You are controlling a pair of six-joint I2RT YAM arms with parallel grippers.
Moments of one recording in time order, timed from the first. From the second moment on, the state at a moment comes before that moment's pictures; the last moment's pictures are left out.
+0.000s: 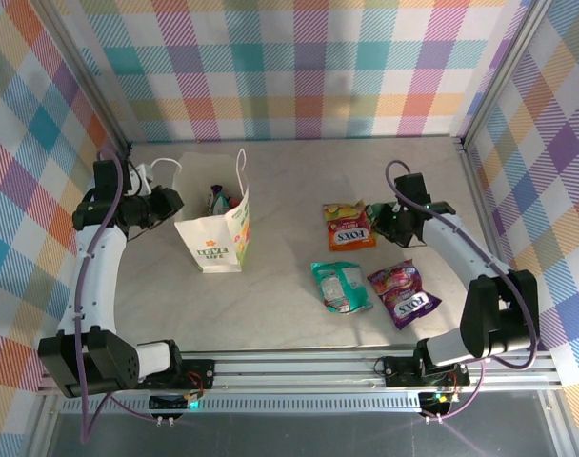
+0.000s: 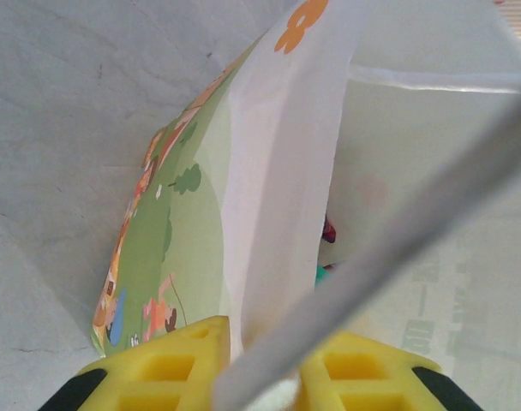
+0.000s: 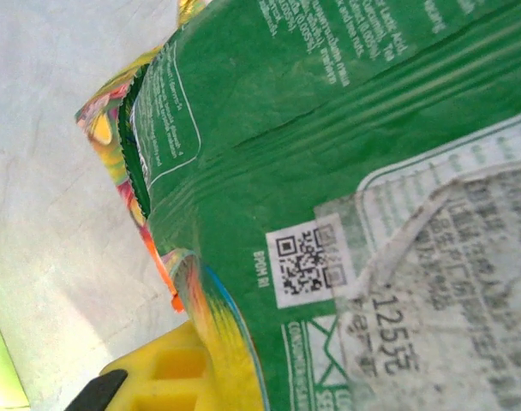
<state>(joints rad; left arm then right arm) 0.15 1.24 1.26 -0.87 0.41 -0.43 0.22 1.43 1.03 -0.65 -0.15 0.67</state>
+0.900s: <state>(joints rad) 0.15 1.20 1.27 -0.84 0.40 -0.49 0.59 1.34 1.35 -0.79 -0.02 0.36</state>
